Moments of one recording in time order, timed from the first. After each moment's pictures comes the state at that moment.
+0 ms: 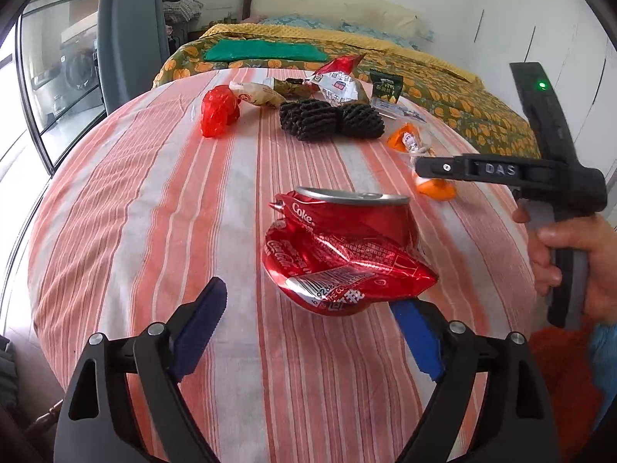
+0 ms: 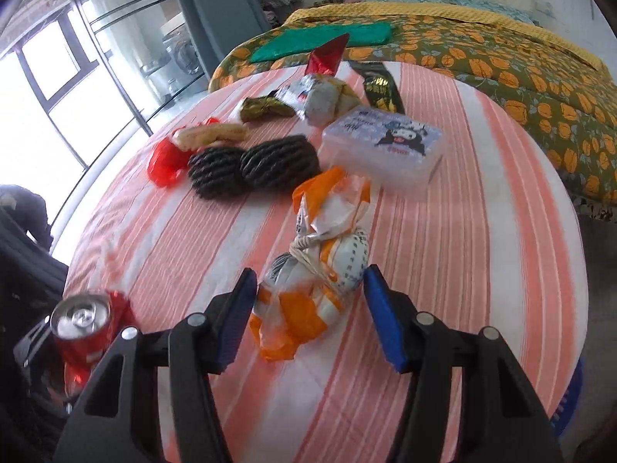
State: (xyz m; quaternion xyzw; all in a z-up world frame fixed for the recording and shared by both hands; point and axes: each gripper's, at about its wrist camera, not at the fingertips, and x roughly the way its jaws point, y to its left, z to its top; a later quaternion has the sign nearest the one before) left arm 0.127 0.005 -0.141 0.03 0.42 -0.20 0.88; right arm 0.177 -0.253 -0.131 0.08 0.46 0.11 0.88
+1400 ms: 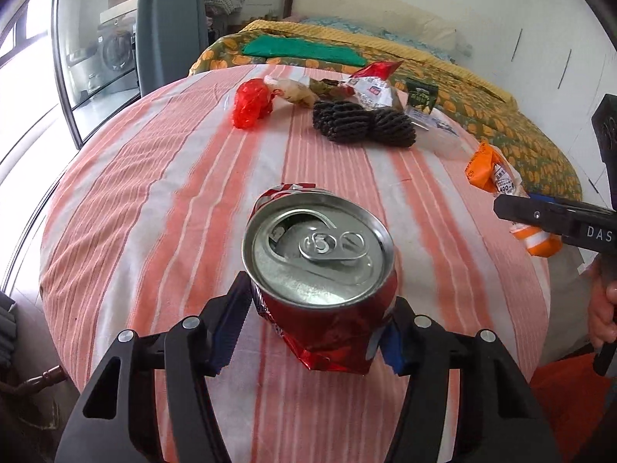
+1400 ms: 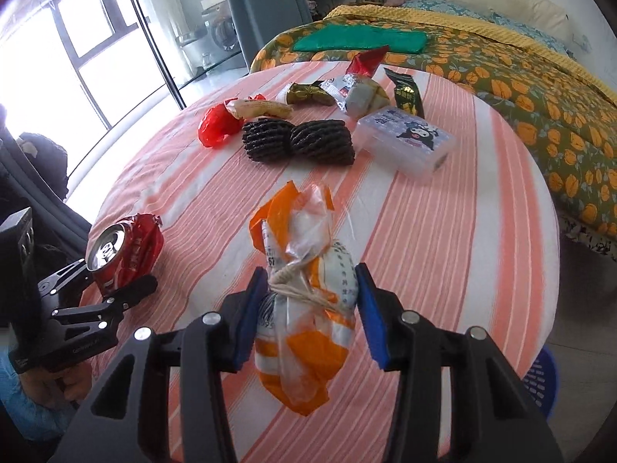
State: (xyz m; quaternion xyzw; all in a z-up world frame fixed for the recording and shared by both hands) left arm 0.126 -0.002 -0.141 0.00 0.42 -0.14 0.90; right arm 0.134 -0.252 -0.101 0.04 0.46 0.16 0.87
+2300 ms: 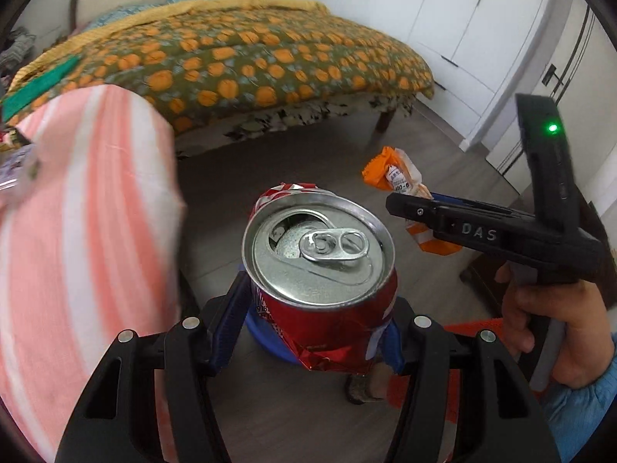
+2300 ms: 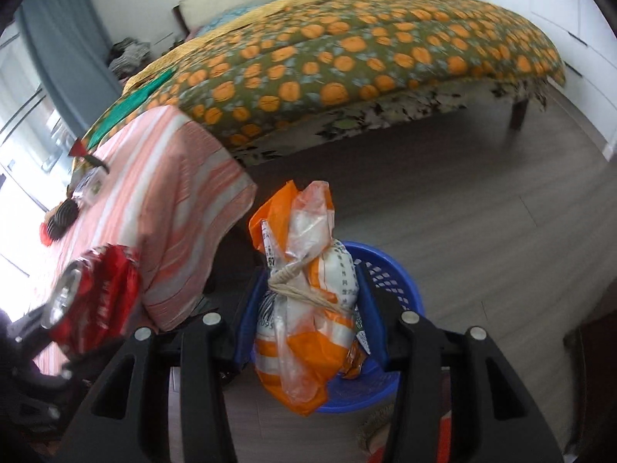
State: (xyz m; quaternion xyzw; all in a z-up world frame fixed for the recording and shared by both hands) left arm 0.067 -0.381 -0.158 0.12 0.45 -0.42 0.77; right arm -0.002 -0.581 -0.158 0.22 0.44 -0.11 0.87
